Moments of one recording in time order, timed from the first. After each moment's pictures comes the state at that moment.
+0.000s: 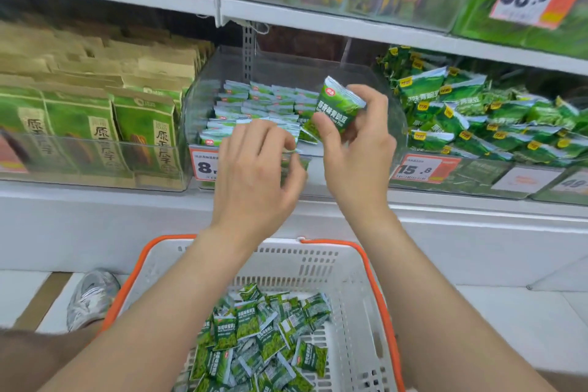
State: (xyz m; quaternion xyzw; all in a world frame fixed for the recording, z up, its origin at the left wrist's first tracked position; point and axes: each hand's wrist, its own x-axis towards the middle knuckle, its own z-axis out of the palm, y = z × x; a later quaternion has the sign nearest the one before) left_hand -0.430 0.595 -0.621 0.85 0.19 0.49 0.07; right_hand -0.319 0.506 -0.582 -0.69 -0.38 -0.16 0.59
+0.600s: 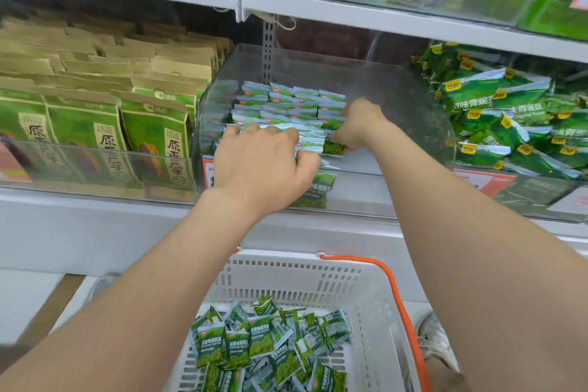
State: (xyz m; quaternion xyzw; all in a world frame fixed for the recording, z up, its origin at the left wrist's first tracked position) left_hand -0.400 0.662 -0.610 0.93 0.29 0.22 -0.03; right_hand -0.187 0.625 -0.585 -0.93 -0.33 0.08 0.15
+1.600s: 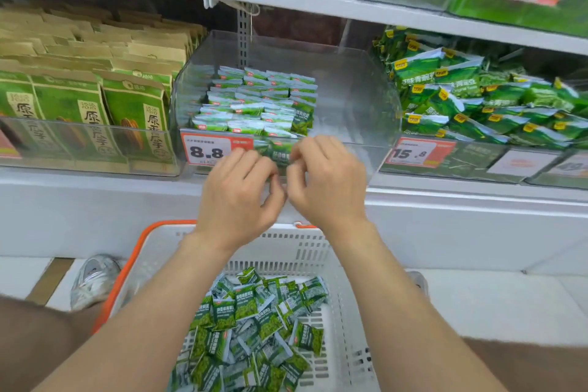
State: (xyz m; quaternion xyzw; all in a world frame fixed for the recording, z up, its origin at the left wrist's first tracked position) left_hand -0.443 0.606 -0.670 0.87 0.11 0.48 0.04; right_hand -0.320 0.503 -0.640 -0.70 -0.52 -0.35 0.34
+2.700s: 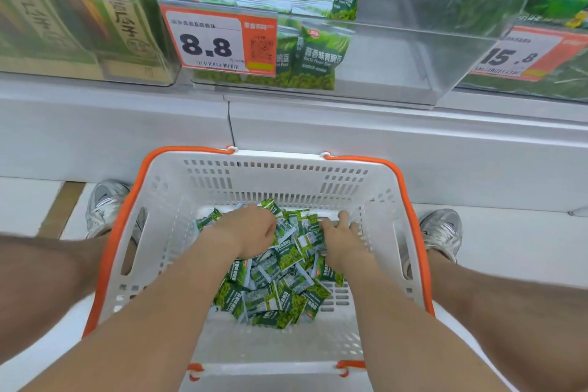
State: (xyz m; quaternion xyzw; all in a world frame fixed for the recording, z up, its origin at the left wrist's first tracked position) left_hand -0.477 0.607 -0.852 0.92 0.20 -0.27 0.22; right_hand -0.325 0.435 -0.931 -0.87 -0.36 0.31 -0.10
